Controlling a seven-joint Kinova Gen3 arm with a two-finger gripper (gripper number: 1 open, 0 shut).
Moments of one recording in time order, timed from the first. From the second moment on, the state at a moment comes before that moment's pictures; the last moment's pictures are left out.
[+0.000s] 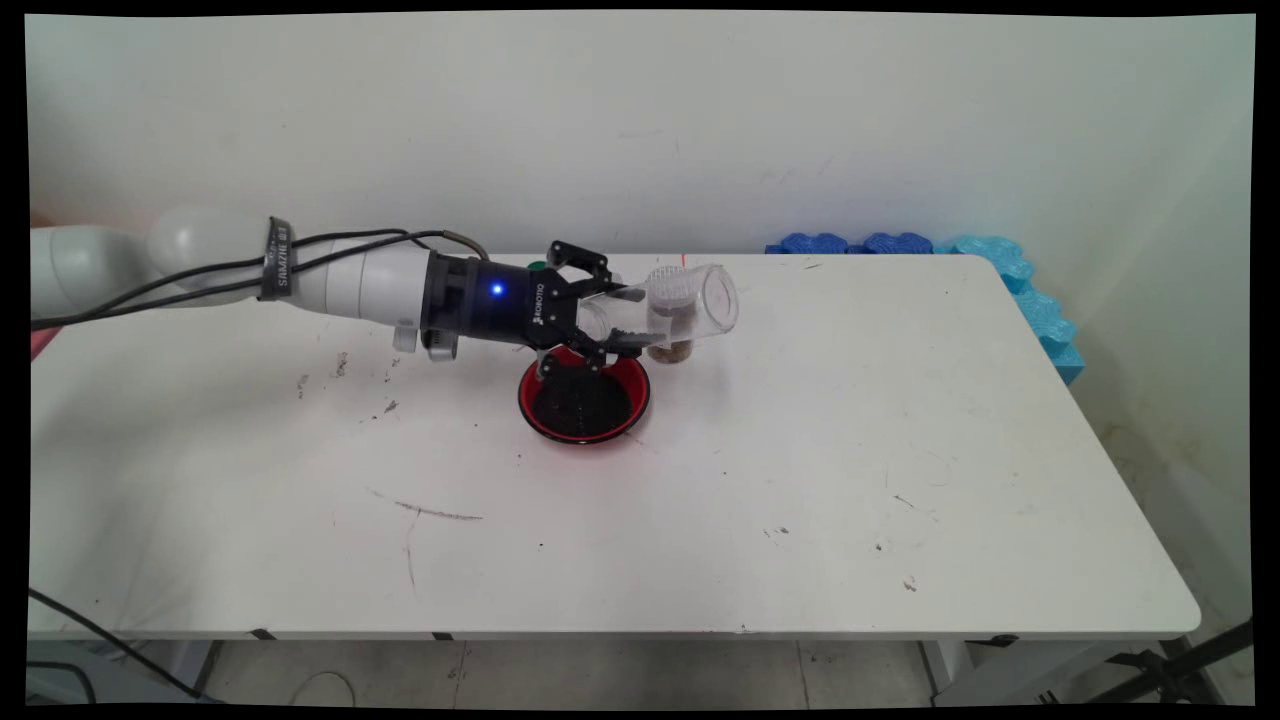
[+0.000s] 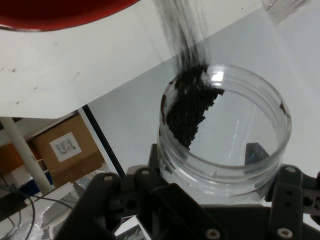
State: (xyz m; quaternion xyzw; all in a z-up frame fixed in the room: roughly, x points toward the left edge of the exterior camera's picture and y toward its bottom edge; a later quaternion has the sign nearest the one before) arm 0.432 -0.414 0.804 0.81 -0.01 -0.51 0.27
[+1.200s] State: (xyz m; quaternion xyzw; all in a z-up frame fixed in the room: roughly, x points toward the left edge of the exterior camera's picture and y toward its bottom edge) arm 0.435 -0.410 0.807 0.78 0.06 -0.56 0.26
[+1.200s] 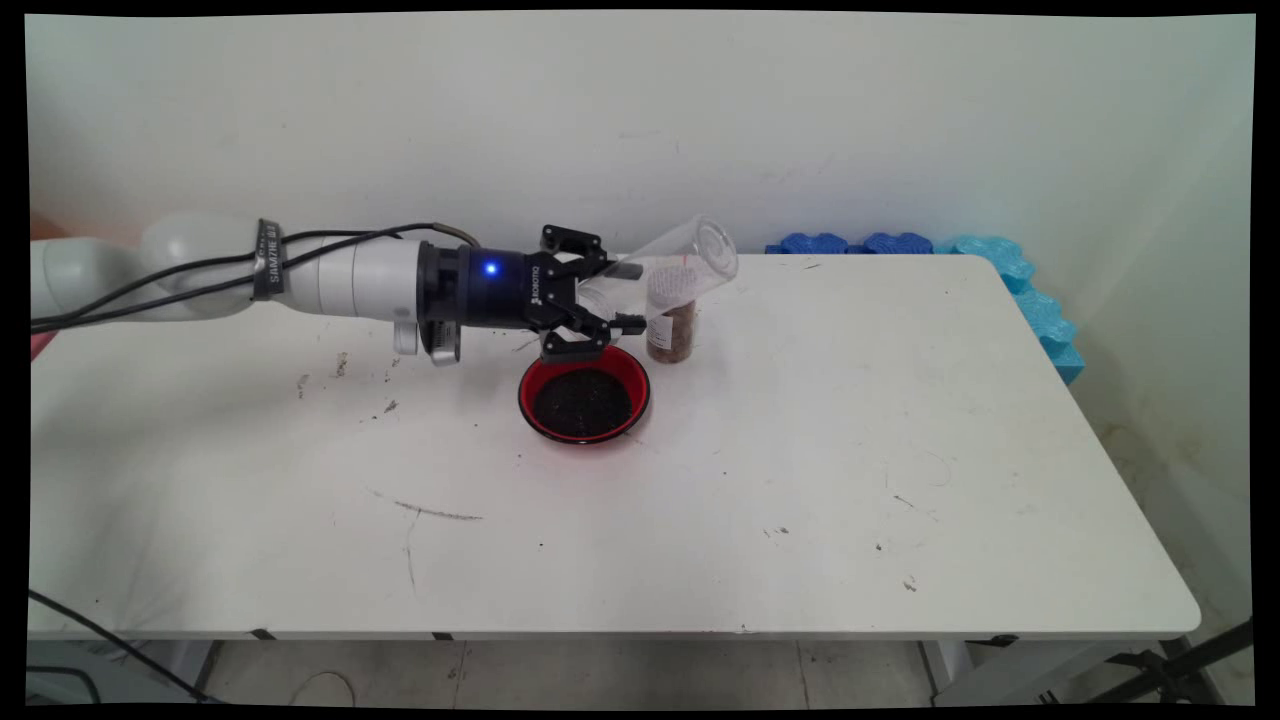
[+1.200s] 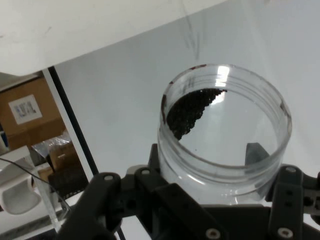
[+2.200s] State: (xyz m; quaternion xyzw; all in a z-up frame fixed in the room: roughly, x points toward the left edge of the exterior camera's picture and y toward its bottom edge) arm 0.435 -0.408 0.807 0.78 0.05 -0.57 0.27
